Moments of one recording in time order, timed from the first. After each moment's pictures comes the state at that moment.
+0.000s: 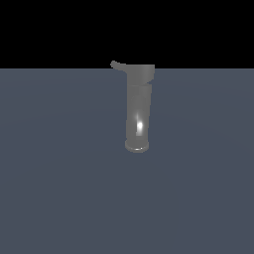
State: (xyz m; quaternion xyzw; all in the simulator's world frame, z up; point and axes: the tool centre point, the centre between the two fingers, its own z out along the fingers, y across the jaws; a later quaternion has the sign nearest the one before) arm -0.116 -0.018 0.447 -0.94 0.32 0.03 0.08
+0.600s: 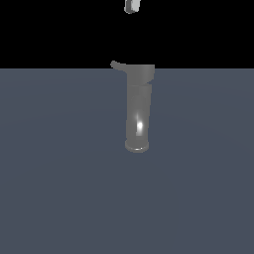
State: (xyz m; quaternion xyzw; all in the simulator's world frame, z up) arm -0.051 -0.010 0.406 -0.88 0.47 0.05 0.07
